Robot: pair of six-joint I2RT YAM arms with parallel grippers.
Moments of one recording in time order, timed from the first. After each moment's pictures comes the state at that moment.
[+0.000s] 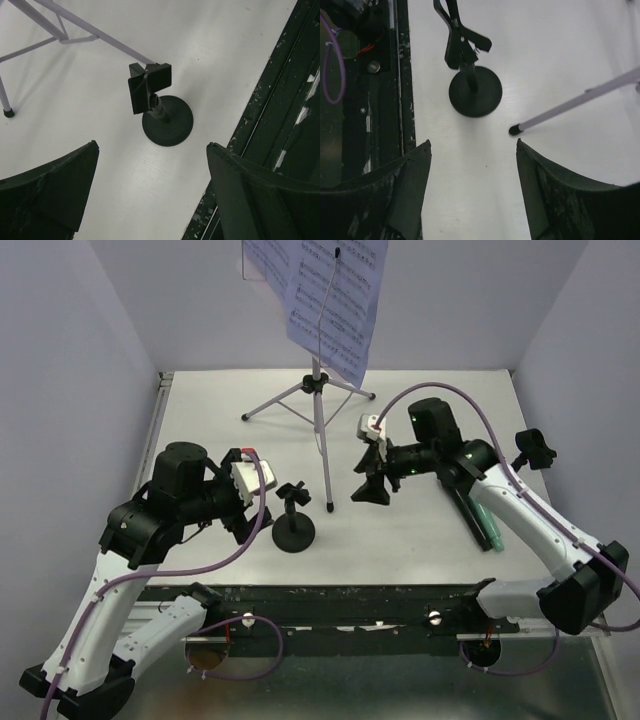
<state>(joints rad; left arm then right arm) -0.47 0.80 1.22 -1.00 0.47 0.46 0.55 1.27 1.23 -0.66 -0.75 -0.44</state>
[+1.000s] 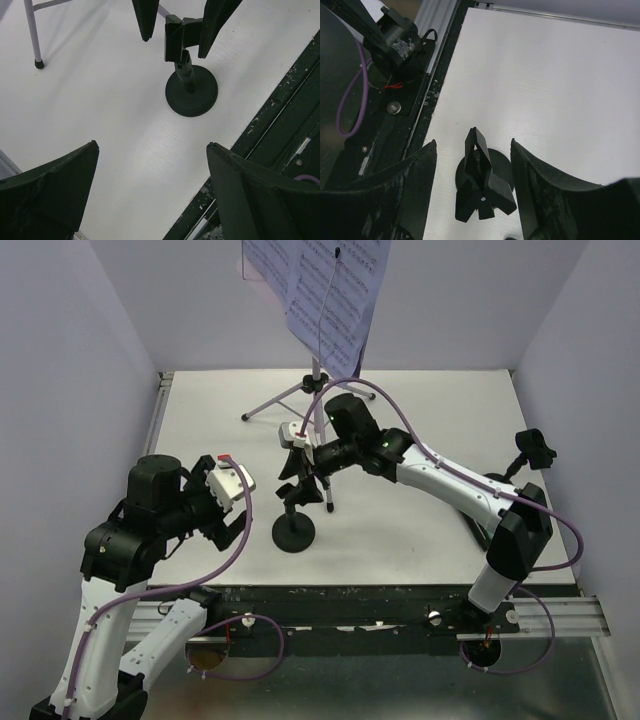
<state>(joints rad) -0.32 0.74 1.24 -1.16 0.40 0.53 0.84 1.71 1.52 -0.36 -0.88 -0.45</state>
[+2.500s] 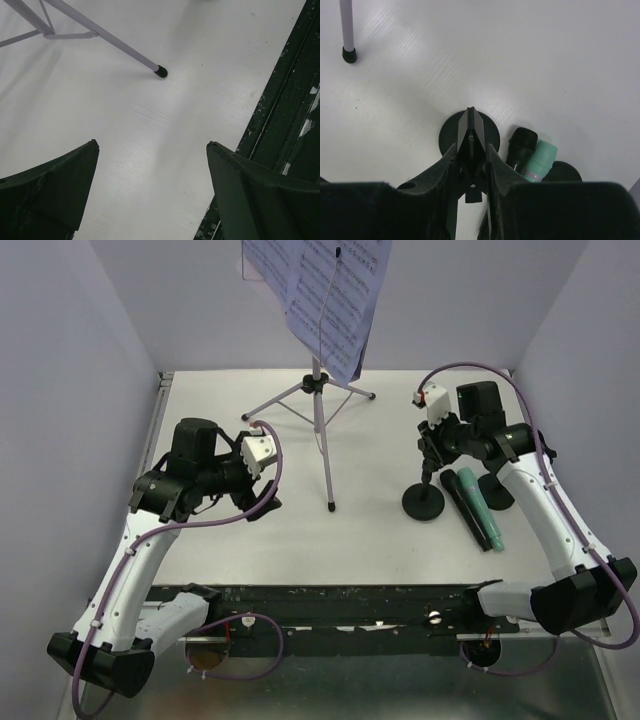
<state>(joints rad) -0.31 0.97 1.17 -0.91 0.63 0.52 0.31 1.31 1.36 -0.86 -0.18 -0.43</state>
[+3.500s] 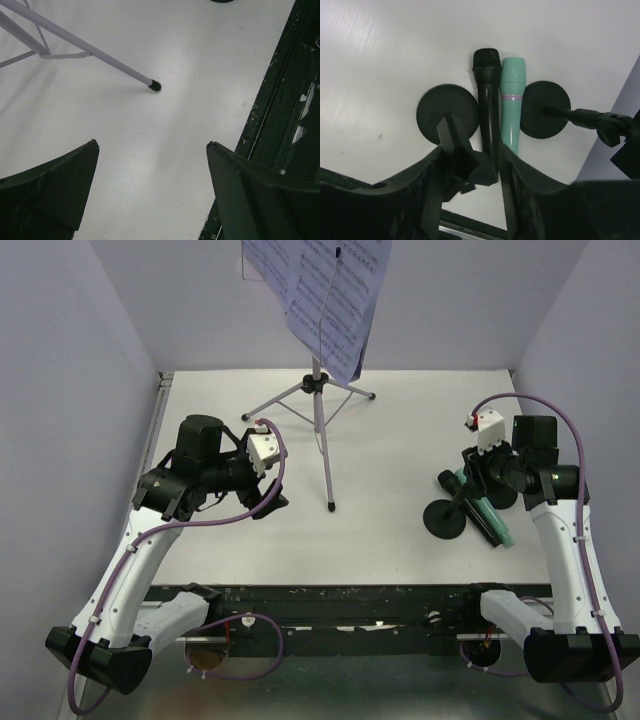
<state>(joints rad) -0.36 1.00 1.19 -0.86 0.66 0.49 0.00 1.02 1.17 -0.98 -0.18 -0.46</state>
